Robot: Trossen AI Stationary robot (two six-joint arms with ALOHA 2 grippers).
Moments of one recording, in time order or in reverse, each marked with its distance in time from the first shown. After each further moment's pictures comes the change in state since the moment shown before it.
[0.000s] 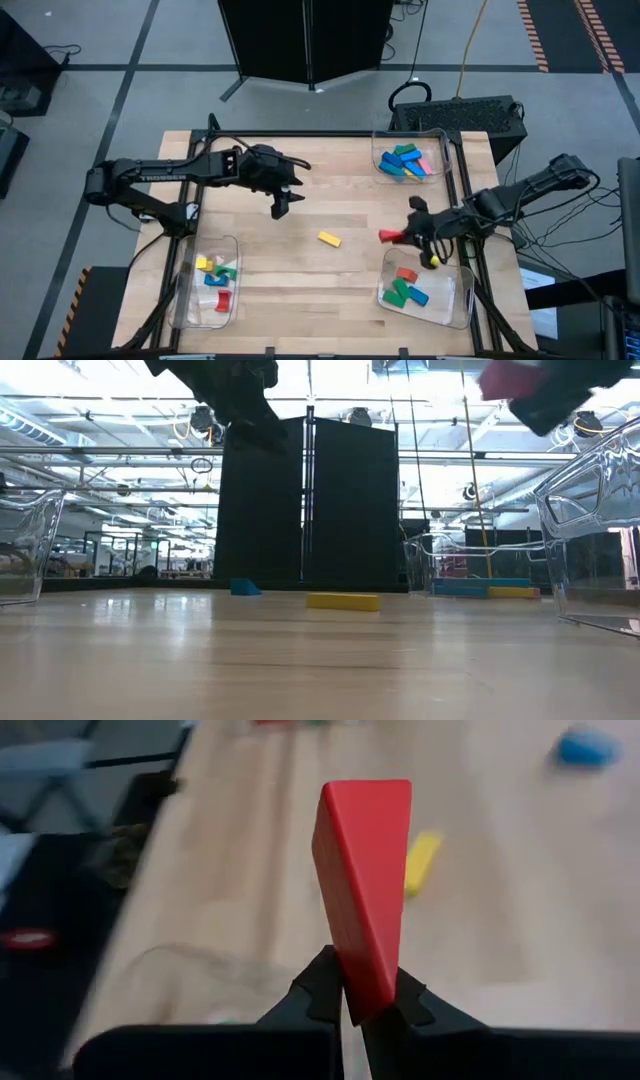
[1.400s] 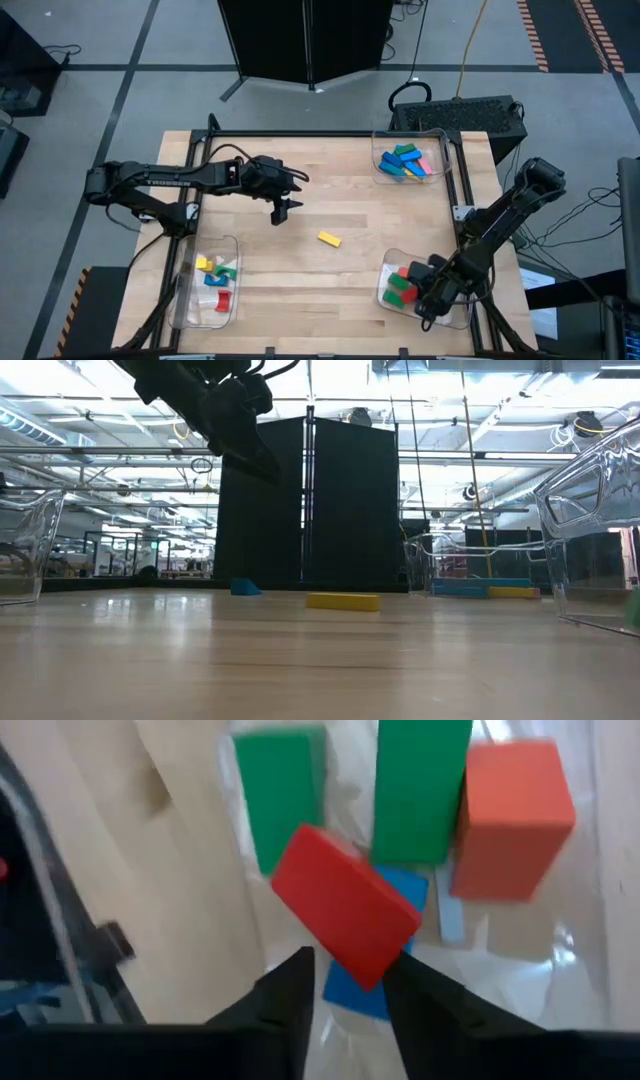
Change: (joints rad) left arm -0.007 0.000 -0.174 0.172 -0.023 0.047; right arm 0.438 0.497 0.000 -0.060 -0.160 0.988
